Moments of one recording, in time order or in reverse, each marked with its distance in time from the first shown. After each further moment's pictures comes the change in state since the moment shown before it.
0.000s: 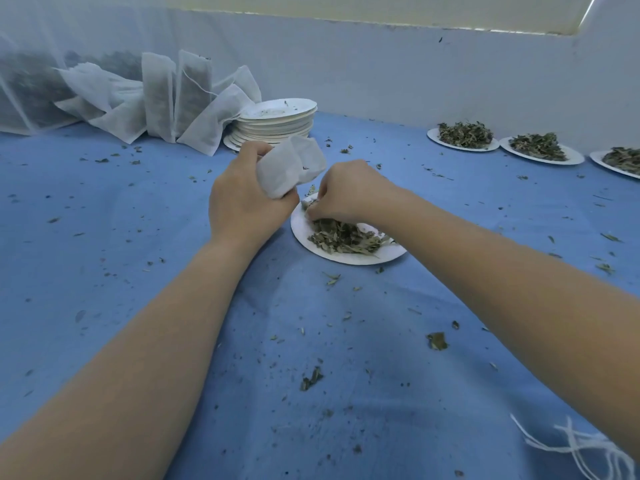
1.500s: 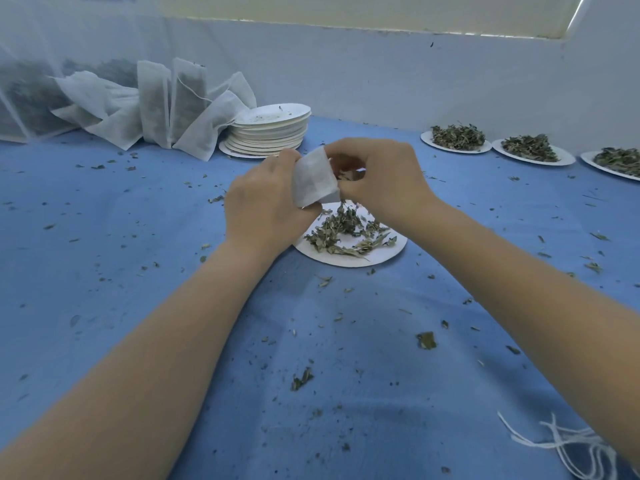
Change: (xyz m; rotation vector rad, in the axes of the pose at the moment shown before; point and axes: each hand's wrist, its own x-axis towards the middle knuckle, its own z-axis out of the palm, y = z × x) left_hand -0.008 0.026 0.008 0.254 -0.040 0.274; right_hand -0.032 0.030 -0.013 0.492 0.462 -0.333
